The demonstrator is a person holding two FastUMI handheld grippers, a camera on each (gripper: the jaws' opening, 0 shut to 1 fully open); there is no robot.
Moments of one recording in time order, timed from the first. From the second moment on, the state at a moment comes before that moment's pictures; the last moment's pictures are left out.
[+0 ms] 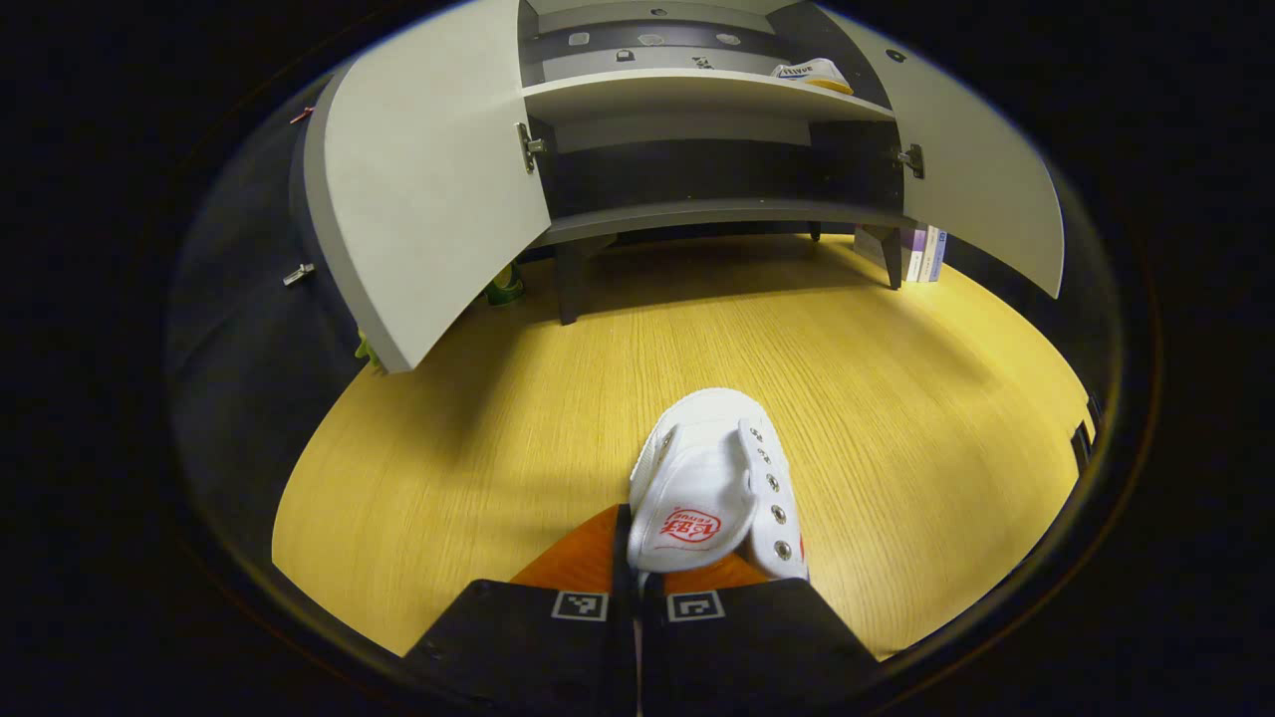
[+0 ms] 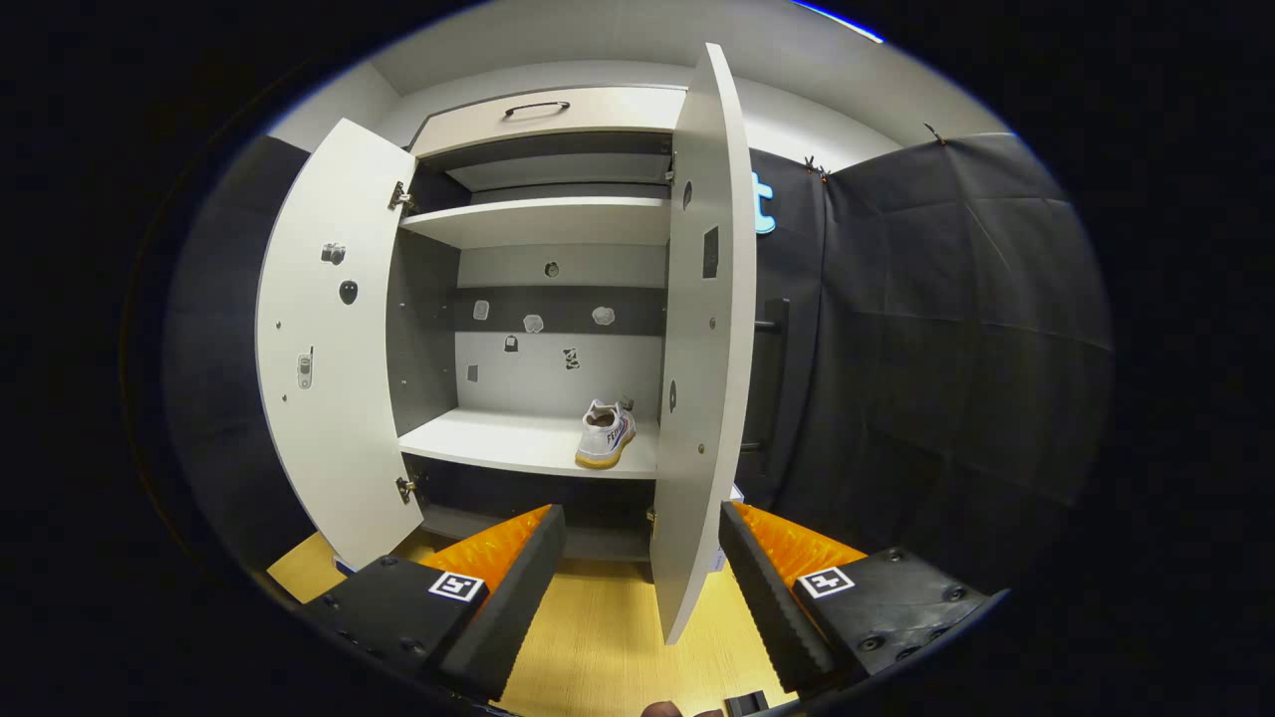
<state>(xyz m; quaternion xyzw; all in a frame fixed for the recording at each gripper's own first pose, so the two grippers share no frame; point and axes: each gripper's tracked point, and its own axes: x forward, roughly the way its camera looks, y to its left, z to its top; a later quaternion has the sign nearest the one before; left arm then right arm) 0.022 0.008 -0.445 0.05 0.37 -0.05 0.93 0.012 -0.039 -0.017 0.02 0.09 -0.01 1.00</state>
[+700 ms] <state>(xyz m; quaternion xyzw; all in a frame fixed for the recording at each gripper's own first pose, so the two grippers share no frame) 0.063 -0.031 -0.238 -0.05 0.29 -0.01 0.96 0.014 -0.079 0.006 0.03 0.06 -0.02 1.00</state>
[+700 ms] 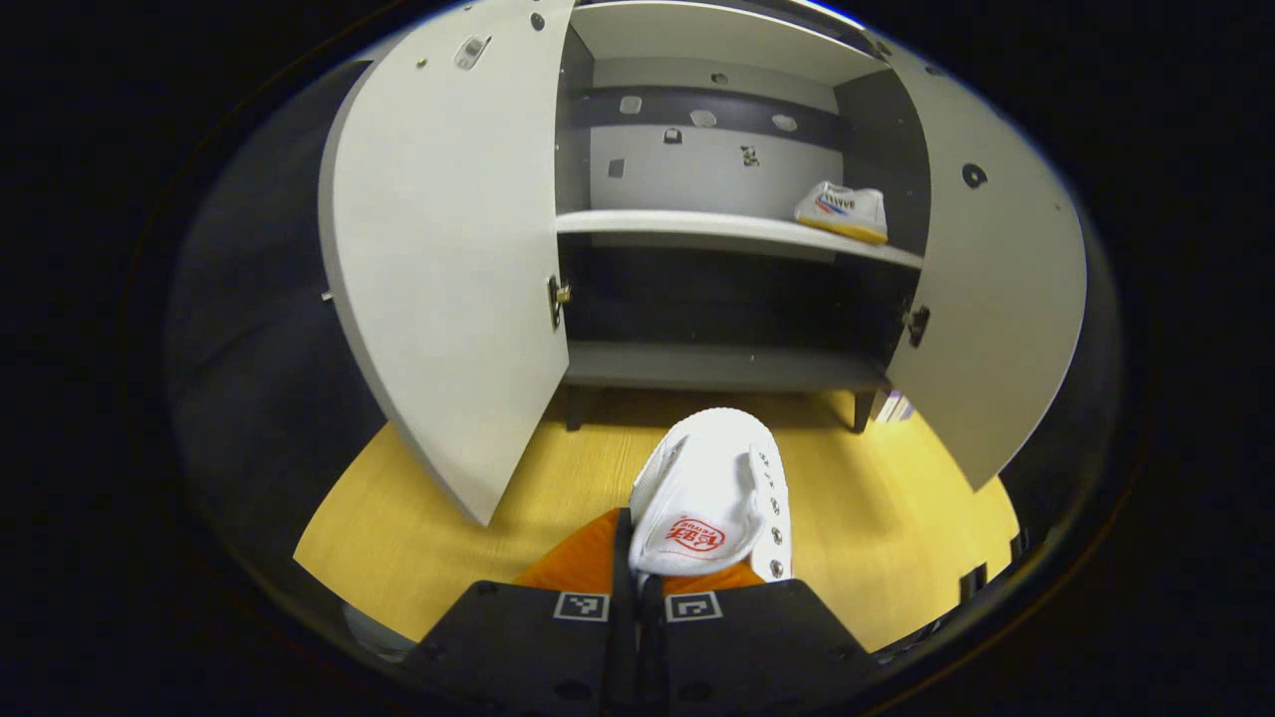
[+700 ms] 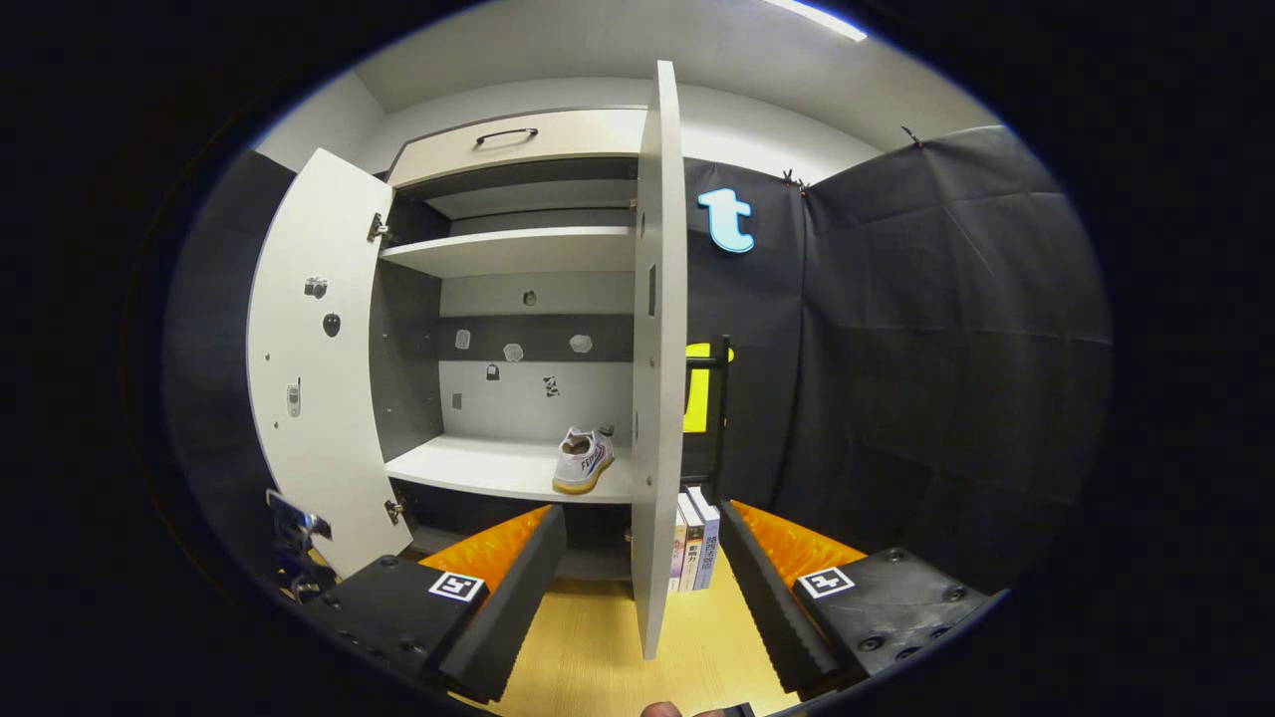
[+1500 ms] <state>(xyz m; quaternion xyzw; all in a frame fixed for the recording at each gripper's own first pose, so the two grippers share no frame) 0.309 -0.050 -0.048 -0.09 0.20 0.09 0.97 0.012 -0.124 -0.004 0.06 0.06 -0.03 1.00</state>
